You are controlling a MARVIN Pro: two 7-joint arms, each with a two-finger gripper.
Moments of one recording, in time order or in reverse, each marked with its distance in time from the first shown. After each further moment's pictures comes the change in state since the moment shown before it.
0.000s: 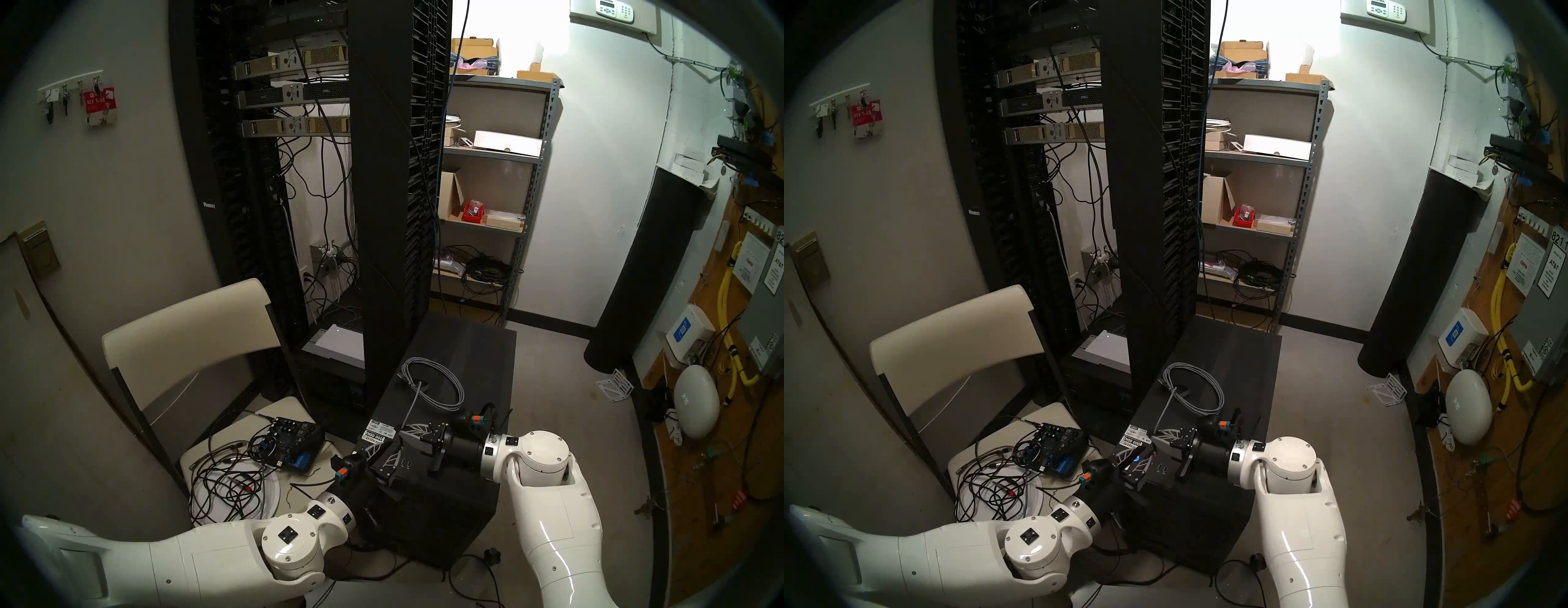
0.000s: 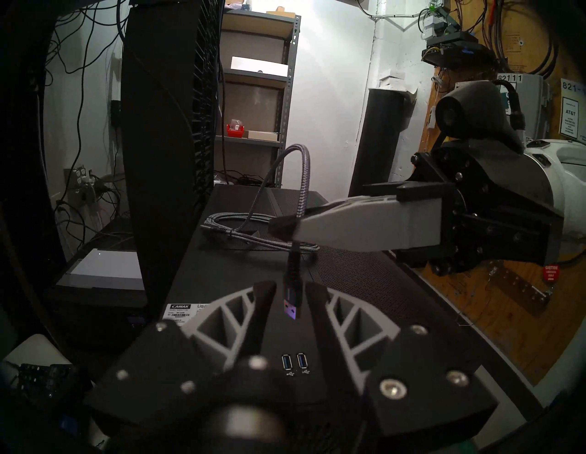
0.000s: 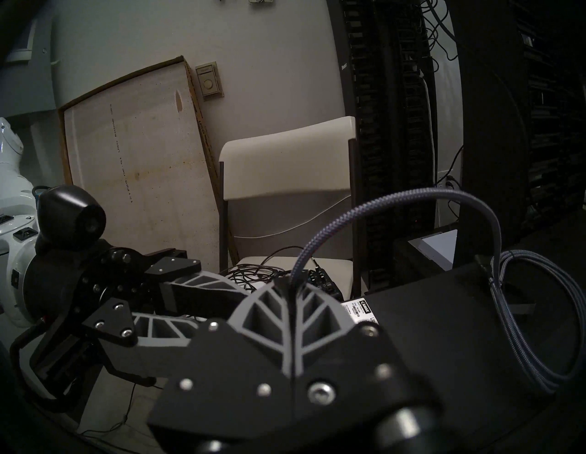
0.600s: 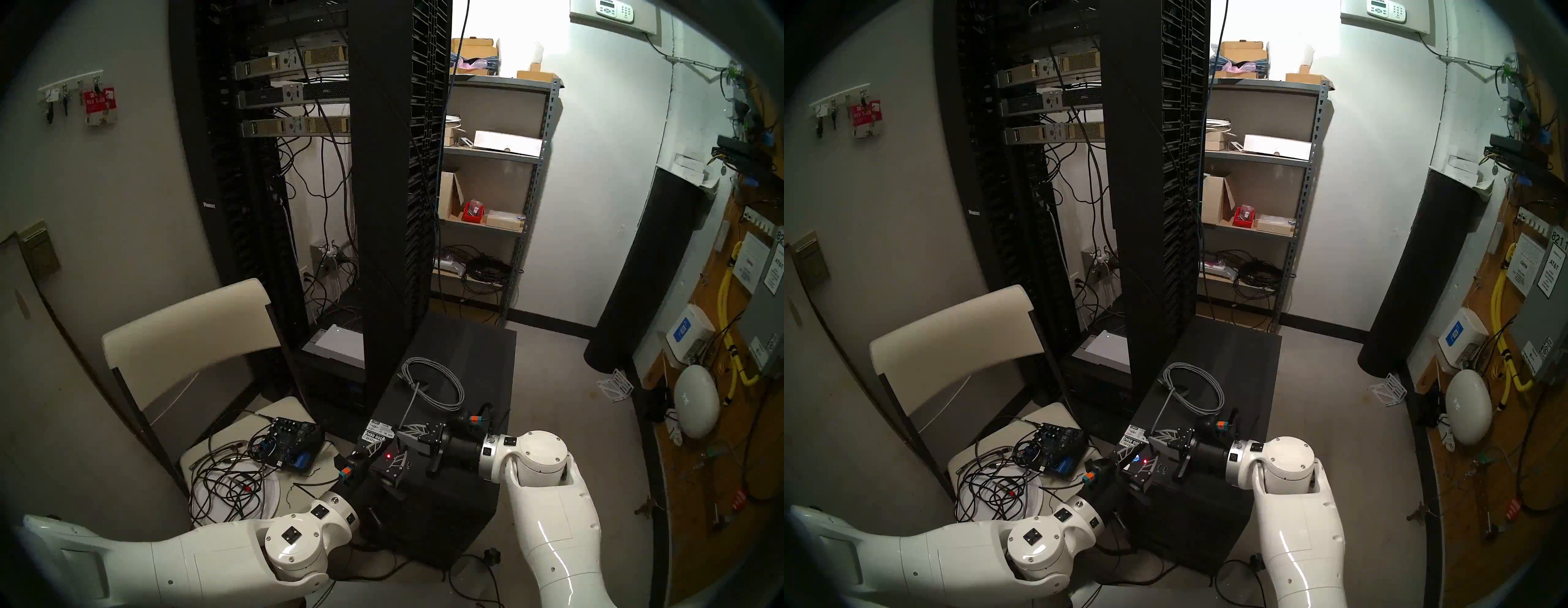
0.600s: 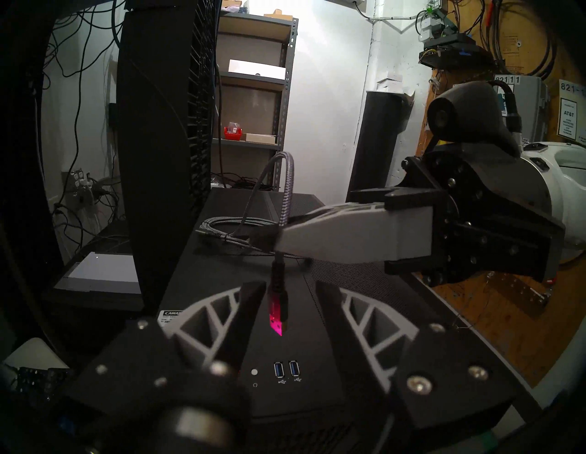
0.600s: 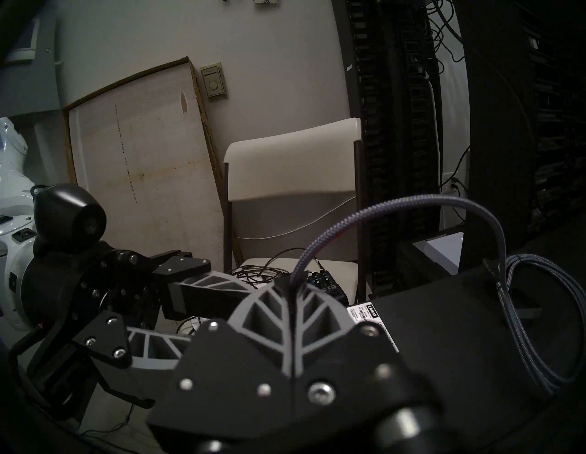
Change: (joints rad) left arm -0.006 -0.019 0.007 0.001 0.022 0.006 0.019; right arm -0.003 -0.004 -0.007 -0.007 0.000 0.000 0.014
